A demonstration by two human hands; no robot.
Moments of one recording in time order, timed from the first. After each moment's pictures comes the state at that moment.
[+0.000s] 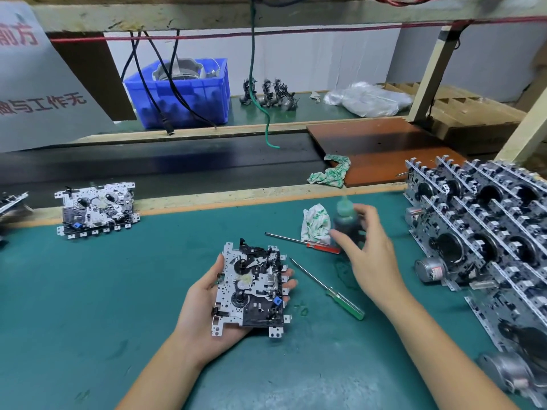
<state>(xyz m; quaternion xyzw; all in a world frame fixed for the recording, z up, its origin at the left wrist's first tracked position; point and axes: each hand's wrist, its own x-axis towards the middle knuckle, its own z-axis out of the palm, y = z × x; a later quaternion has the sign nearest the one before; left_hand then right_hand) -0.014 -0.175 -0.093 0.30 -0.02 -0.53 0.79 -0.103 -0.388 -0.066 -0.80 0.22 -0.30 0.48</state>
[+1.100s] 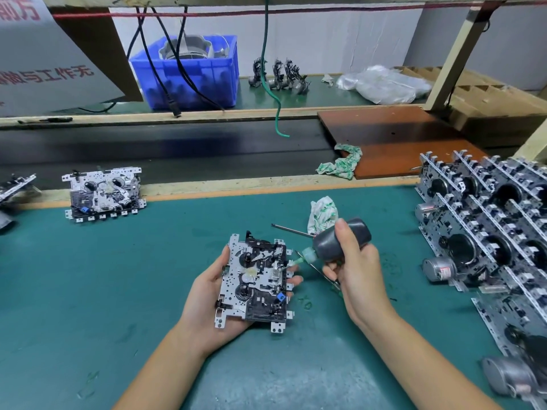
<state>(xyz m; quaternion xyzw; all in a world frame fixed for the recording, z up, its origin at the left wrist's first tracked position) -0.016 -0.176 -0.089 0.24 -0.03 -0.56 0.79 -0.094 -0.349 -0.073 -0.52 0.24 -0.28 0.77</state>
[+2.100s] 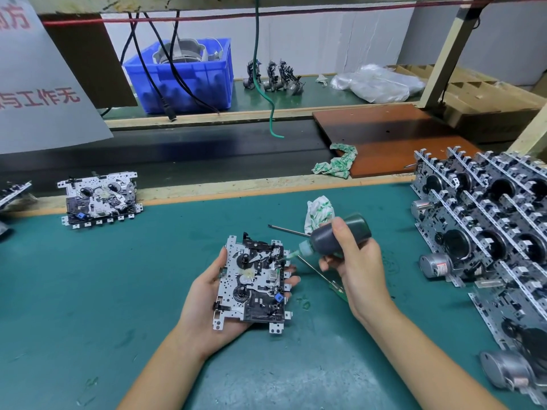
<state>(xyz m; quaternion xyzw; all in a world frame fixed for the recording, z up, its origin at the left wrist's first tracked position) -0.014 -0.177 -0.092 0.28 -0.02 -0.55 0.79 -0.096 -0.354 -0.070 -0.54 0.20 -0.30 0.76</state>
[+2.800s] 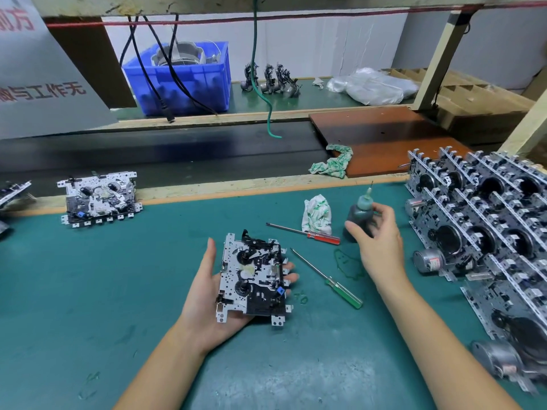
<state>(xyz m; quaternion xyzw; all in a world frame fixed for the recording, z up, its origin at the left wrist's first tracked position) -0.016 -0.177 -0.095 0.34 -0.03 -0.52 0.78 -0.094 -0.411 -0.090 -0.72 0.30 -0.35 0.52</state>
